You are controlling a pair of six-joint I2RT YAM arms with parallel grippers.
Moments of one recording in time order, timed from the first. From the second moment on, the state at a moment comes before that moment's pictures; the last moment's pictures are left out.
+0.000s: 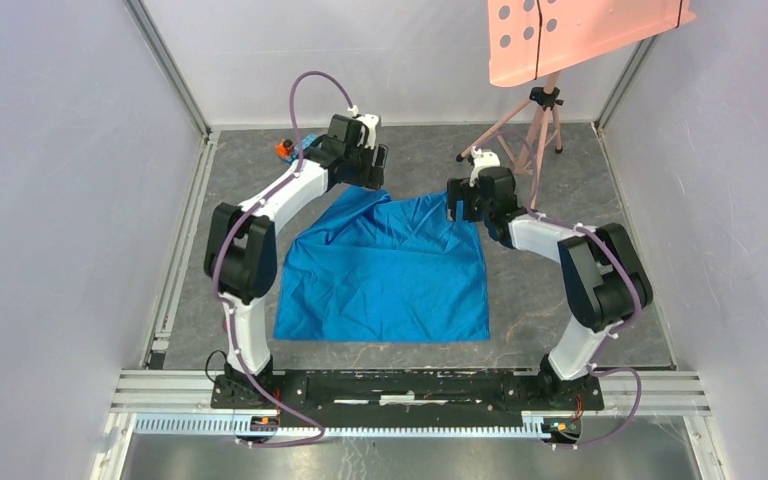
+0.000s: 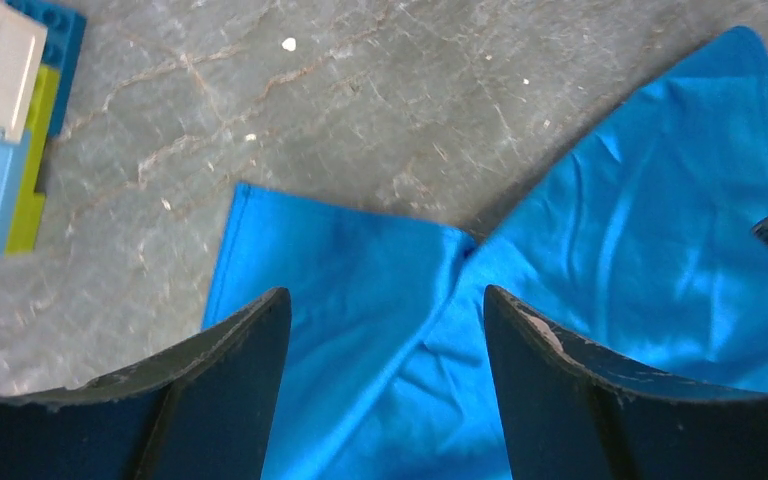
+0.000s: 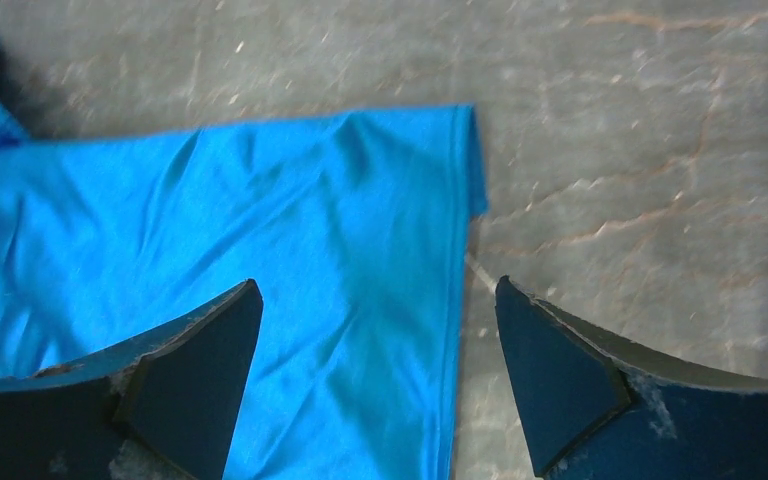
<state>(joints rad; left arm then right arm) -0.42 1.94 1.58 -0.38 0.04 -0.10 0.34 1.70 0.89 0.22 0.01 0.16</state>
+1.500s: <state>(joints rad) -0.22 1.90 1.61 -0.44 -0.15 -0.20 0.27 1.79 0.99 0.31 0.30 0.22</state>
